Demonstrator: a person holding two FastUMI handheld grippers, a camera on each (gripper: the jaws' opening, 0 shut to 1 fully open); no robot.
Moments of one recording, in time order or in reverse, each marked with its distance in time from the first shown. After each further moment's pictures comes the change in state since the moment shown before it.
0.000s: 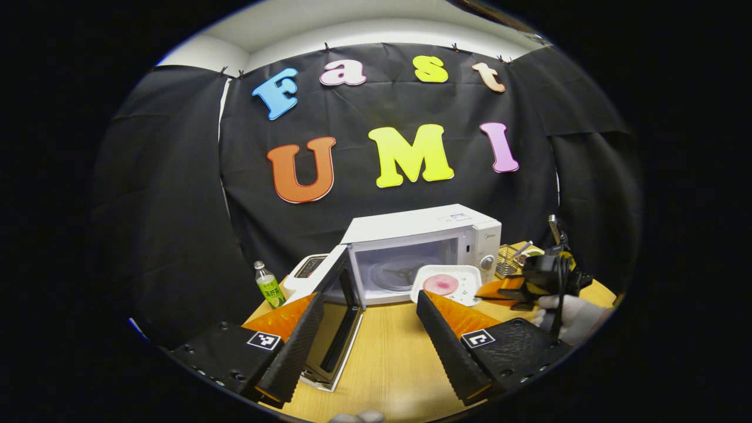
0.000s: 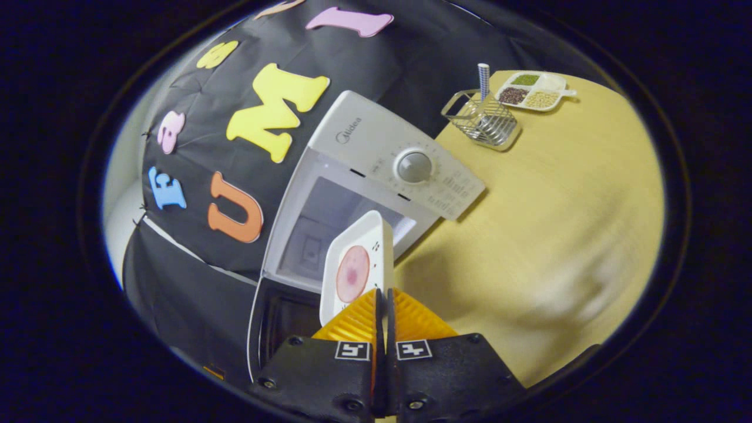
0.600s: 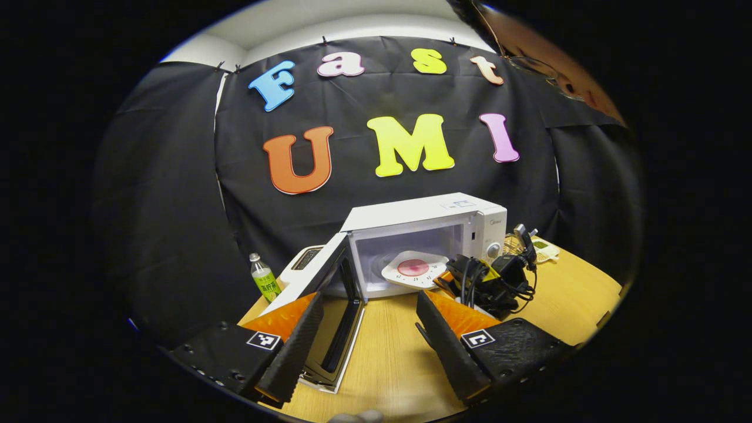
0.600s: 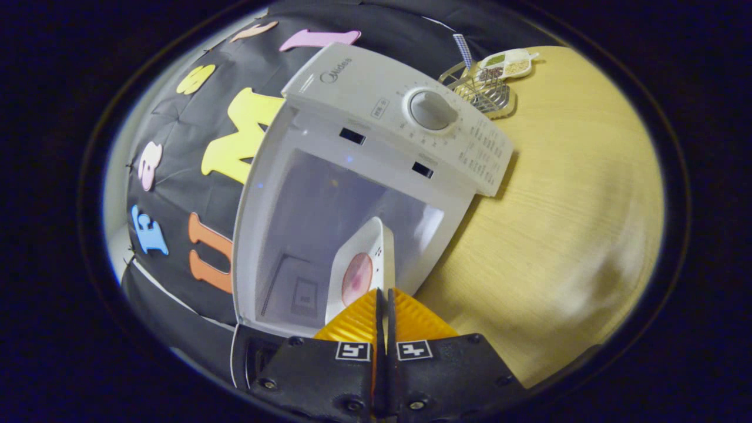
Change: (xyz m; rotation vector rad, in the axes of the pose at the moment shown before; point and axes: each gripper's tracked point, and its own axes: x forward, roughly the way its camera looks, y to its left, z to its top) left arm 0.022 0.015 -0.031 0.025 0.031 0.002; right arm 0.131 0.017 -0.014 0.165 -0.253 -0.054
